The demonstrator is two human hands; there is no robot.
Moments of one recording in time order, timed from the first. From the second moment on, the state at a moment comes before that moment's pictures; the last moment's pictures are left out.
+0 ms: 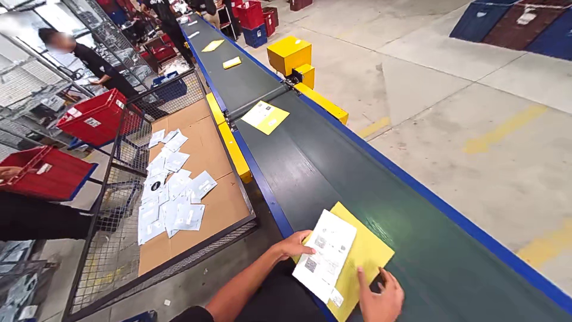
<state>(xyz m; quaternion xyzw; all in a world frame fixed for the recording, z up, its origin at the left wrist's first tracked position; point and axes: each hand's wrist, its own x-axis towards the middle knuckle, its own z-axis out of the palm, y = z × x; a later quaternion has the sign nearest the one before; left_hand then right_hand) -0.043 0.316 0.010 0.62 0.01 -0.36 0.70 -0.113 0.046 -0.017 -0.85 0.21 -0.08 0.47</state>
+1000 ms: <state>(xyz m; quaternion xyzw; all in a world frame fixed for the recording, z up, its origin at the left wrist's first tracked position) 0.433 0.410 -0.011 0.91 -0.35 -0.23 0.02 0.016 0.162 -0.017 -0.79 0.20 0.10 0.58</state>
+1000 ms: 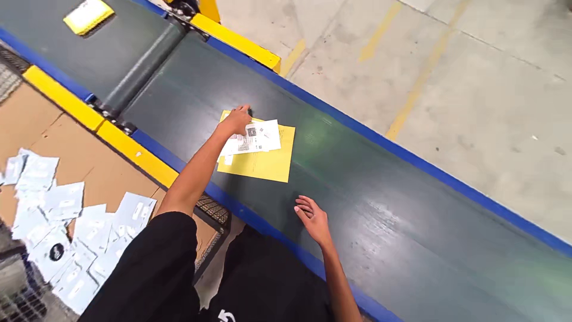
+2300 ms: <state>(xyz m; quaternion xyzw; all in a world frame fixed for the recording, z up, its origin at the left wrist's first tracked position) 0.150 0.531 0.006 0.76 0.26 -0.15 0.57 -0.093 0.074 -0.022 -0.84 0.35 0.05 0.42</state>
